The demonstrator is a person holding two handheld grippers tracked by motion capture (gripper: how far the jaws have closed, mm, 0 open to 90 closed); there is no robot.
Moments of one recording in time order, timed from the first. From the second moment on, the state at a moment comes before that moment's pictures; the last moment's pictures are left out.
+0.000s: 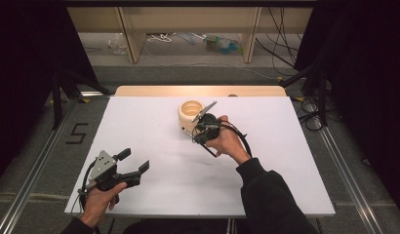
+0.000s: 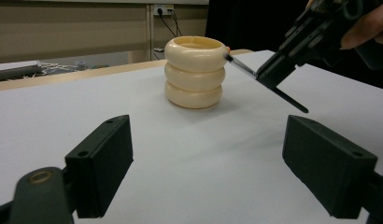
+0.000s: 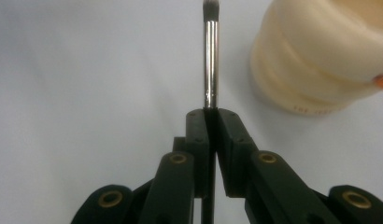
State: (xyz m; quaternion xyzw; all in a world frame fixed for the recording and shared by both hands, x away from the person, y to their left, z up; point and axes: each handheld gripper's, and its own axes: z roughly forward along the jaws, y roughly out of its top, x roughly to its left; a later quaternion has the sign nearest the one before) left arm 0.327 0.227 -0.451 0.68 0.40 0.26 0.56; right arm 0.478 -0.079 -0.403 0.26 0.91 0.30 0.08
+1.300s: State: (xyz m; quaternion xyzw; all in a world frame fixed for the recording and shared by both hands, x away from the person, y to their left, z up) left arm 0.328 0.228 -0.452 0.68 0.39 0.26 0.56; right arm 0.500 -0.097 -0.365 0.29 0.79 0.51 0.17
